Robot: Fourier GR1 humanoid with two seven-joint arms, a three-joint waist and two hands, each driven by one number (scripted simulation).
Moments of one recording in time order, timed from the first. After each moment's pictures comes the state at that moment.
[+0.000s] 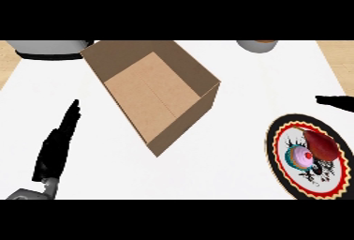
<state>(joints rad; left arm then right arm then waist) -0.05 0.48 -0.29 -1.49 0.13 0.37 0.05 -0.48 -1.03 0.45 -0.95 0.35 0.43 -0.66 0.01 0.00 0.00</state>
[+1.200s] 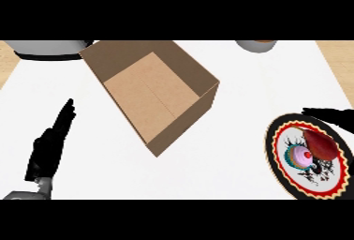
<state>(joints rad) -0.02 0.39 -0.14 -1.50 0.02 0.23 0.07 -0.40 -0.82 0.26 -0.87 0.70 0.39 -0.64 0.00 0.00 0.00</state>
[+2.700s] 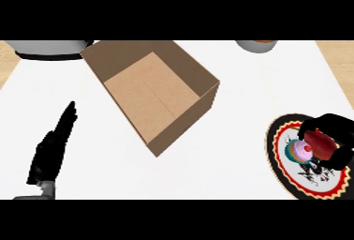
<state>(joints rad) 0.02 0.27 -0.03 -1.54 -0.11 0.12 0.07 -0.42 -0.64 0.10 -0.73 0.97 0.26 -0.72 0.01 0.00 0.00</state>
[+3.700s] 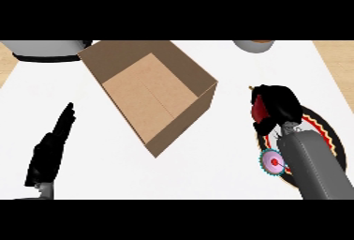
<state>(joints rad) 0.03 0.25 -0.01 -1.55 -0.13 0.11 0.08 -0.45 -0.25 0.09 -1.15 1.14 0.08 0.15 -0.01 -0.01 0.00</state>
